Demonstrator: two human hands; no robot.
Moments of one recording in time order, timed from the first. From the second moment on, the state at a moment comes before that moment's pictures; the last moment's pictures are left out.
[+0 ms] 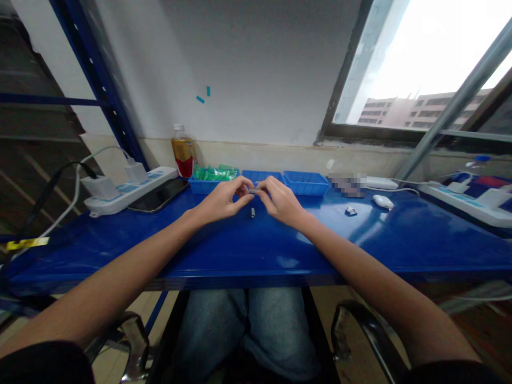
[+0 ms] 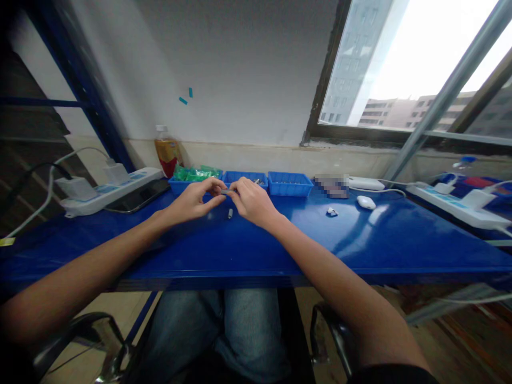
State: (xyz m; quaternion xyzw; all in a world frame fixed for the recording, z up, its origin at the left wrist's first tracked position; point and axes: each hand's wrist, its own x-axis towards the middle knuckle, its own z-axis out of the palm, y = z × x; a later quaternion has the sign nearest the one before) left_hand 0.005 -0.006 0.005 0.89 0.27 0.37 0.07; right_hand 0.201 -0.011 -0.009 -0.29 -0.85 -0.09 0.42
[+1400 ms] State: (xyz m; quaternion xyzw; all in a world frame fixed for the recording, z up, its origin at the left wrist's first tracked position) left_hand 0.007 -0.001 0.000 0.86 0.34 0.39 -0.01; right_hand 0.200 -0.017 -0.010 -0.34 -0.86 -0.17 0.34
